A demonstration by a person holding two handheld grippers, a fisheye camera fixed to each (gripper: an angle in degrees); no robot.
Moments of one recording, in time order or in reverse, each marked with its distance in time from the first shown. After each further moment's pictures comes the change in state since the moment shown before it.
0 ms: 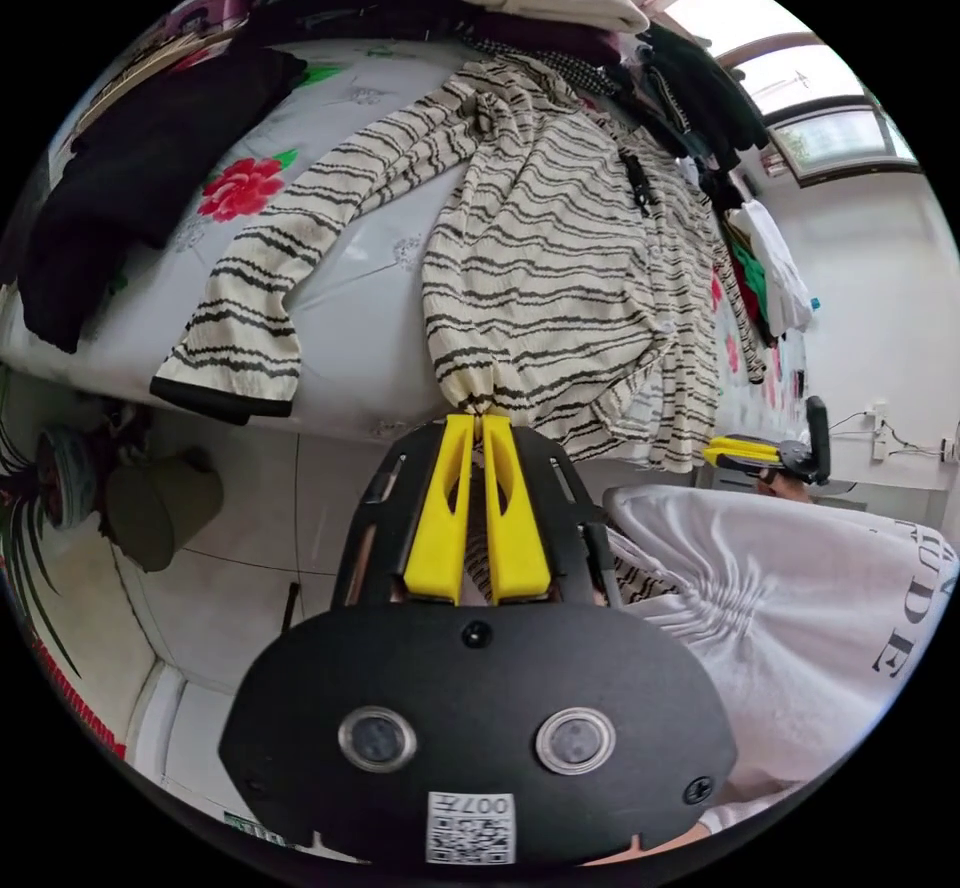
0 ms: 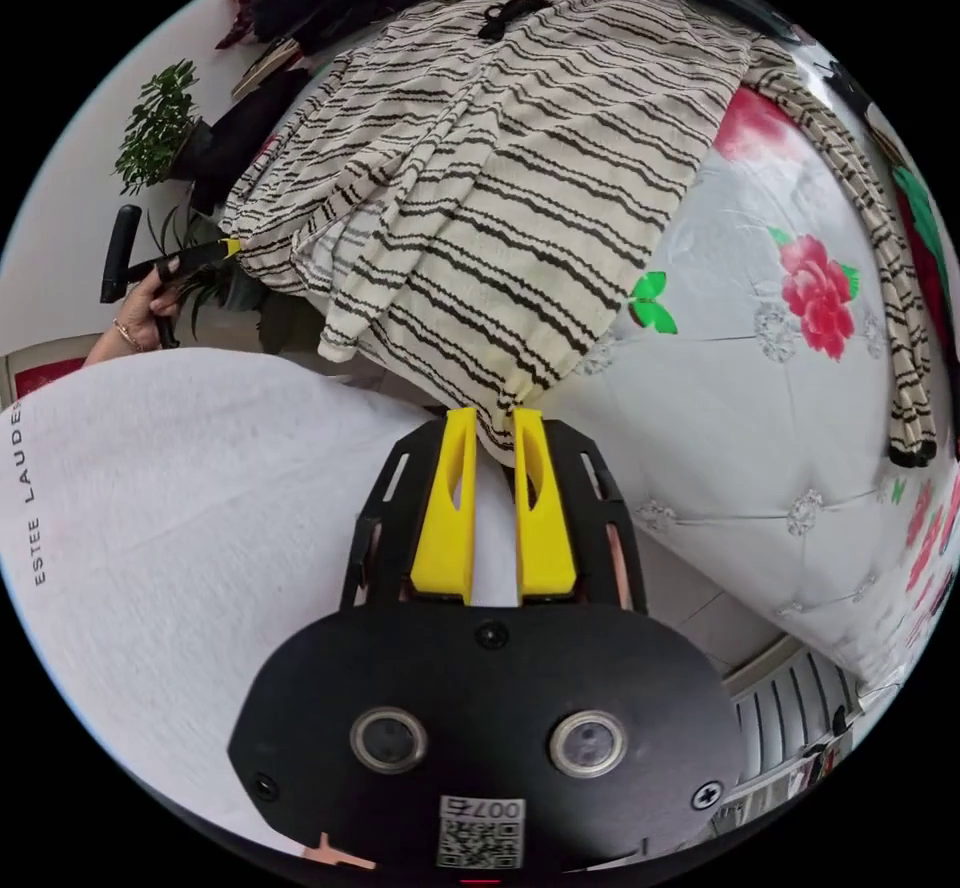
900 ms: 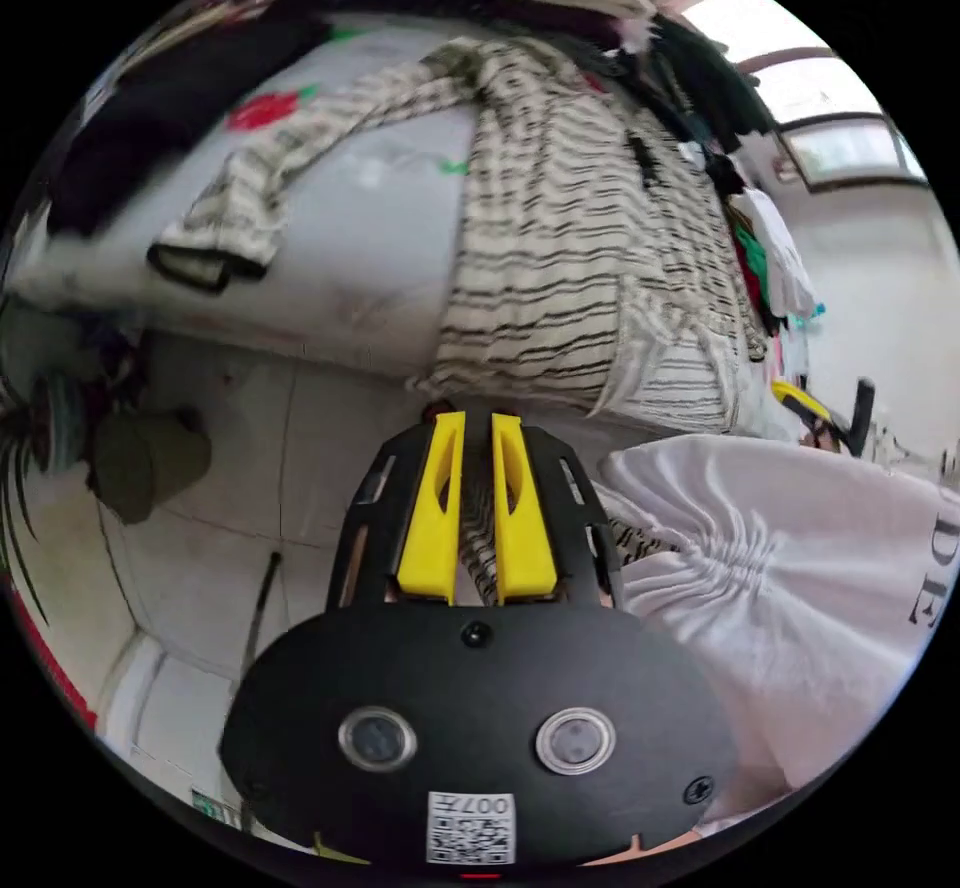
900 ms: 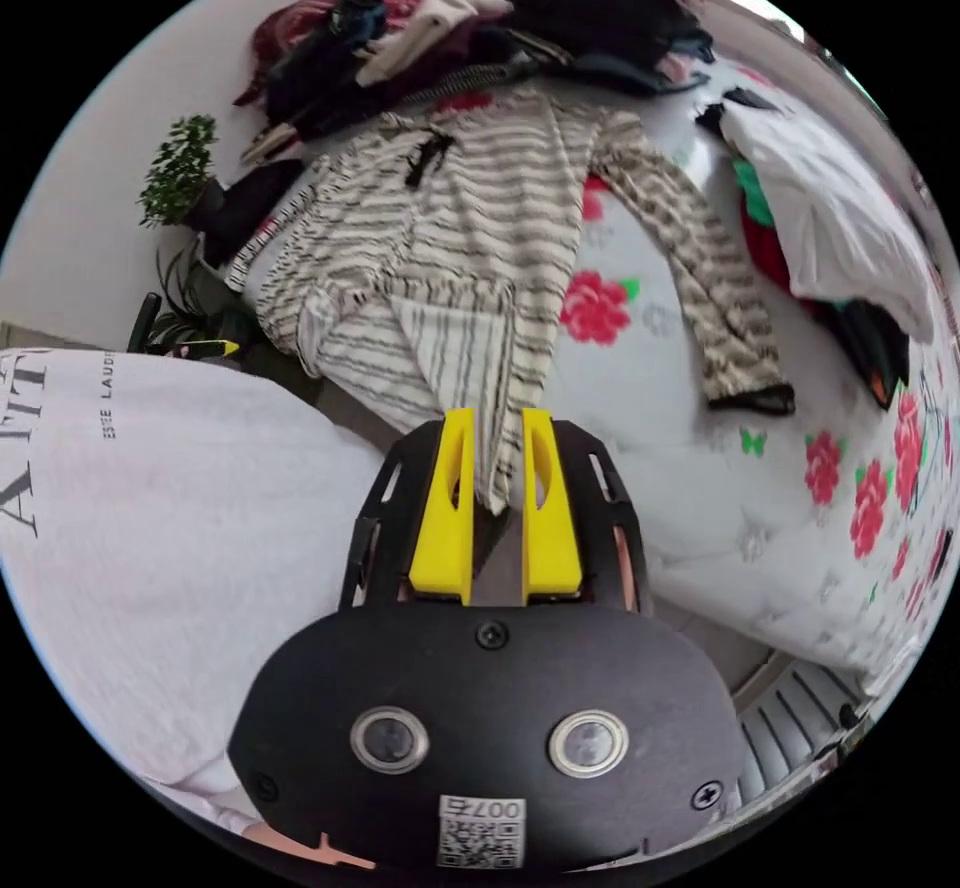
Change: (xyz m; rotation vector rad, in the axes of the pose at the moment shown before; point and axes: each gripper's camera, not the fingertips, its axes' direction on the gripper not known) left arm 0.010 0.093 0.016 0.000 -0.008 -0.030; right arm 0.051 0.083 -0.097 0.283 0.119 -0.031
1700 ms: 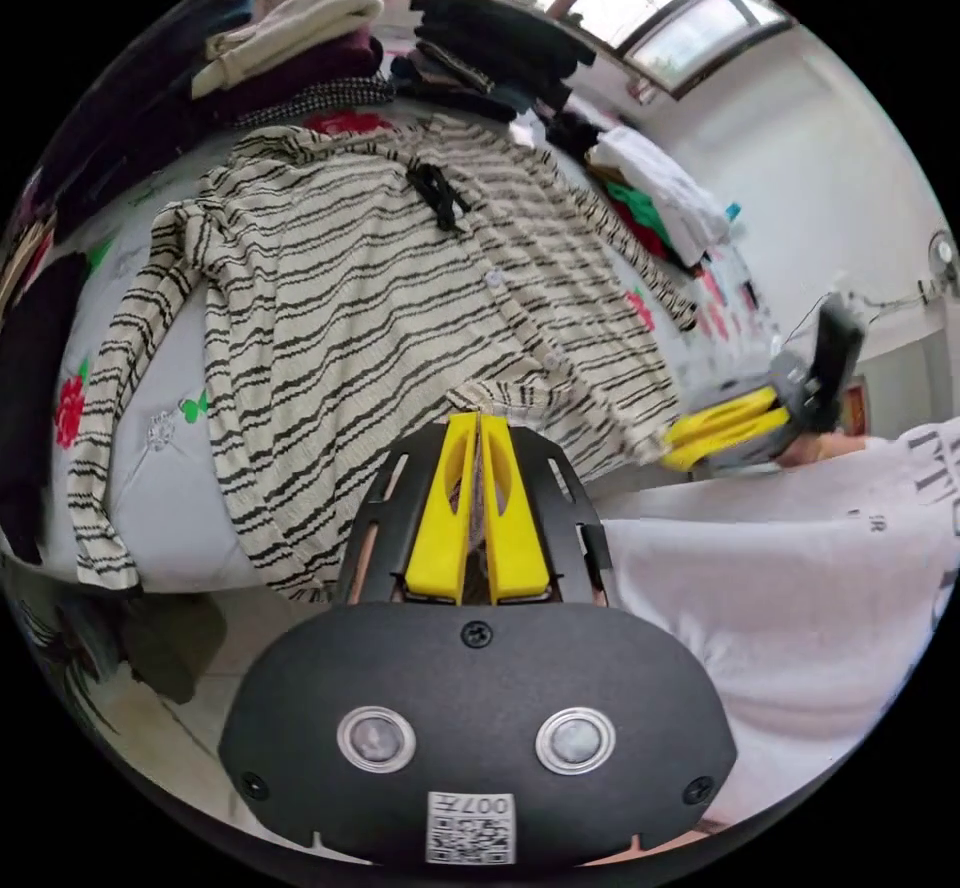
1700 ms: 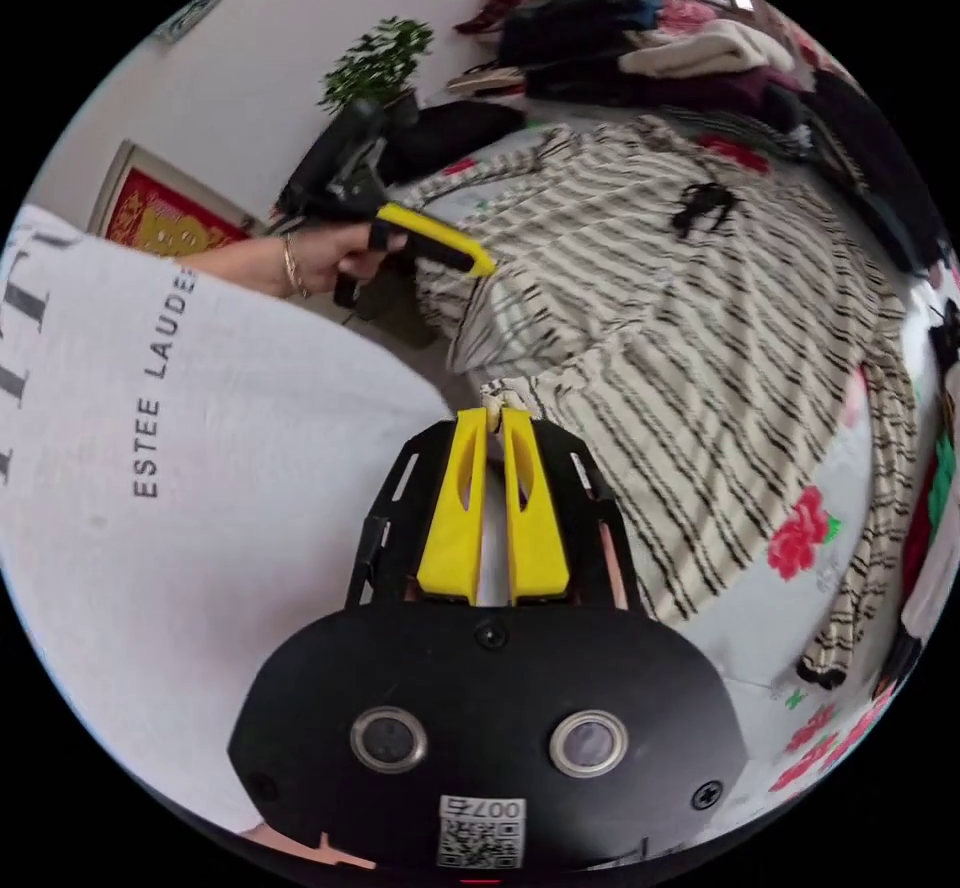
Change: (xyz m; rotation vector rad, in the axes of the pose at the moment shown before) left arm 0.112 -0.040 0.024 0.083 0.068 0.370; right arm -0.098 -0.039 0.050 -0.105 -0.250 -0.486
